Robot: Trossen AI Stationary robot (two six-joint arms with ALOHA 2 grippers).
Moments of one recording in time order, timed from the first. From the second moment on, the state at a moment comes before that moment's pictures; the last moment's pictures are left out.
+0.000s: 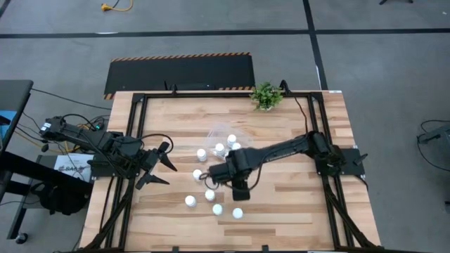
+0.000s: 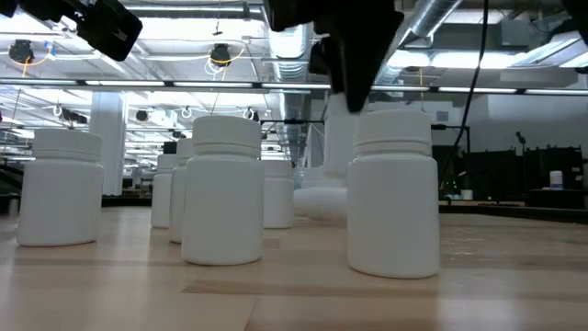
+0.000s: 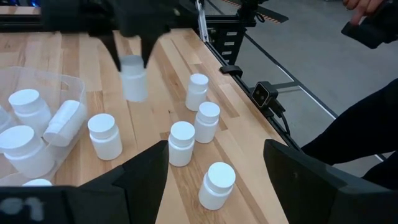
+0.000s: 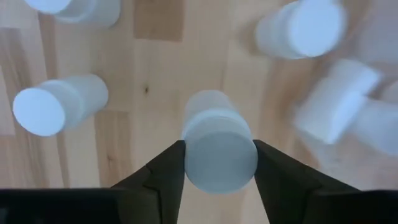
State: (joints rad) left arm -0.28 0.58 0.51 -0.30 0.17 -0.10; right arm 0.25 2.18 2.04 -1.38 0.00 0.11
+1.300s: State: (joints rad) left arm -0.28 0.58 0.51 -0.30 0.17 -0.12; right arm -0.15 2.18 2.29 -1.57 0.11 -0.11
